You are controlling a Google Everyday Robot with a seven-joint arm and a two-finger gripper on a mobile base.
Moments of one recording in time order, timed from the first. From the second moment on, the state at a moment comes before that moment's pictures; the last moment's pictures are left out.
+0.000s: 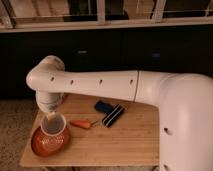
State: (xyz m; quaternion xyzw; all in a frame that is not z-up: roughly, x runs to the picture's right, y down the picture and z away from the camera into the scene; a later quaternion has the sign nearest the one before) arm -0.251 0.122 0.635 -0.29 -0.25 -0.26 0.89
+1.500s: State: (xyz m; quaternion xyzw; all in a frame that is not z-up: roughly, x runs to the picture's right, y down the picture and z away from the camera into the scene) arm -0.294 0.181 0.719 -0.40 -0.25 -0.31 0.82
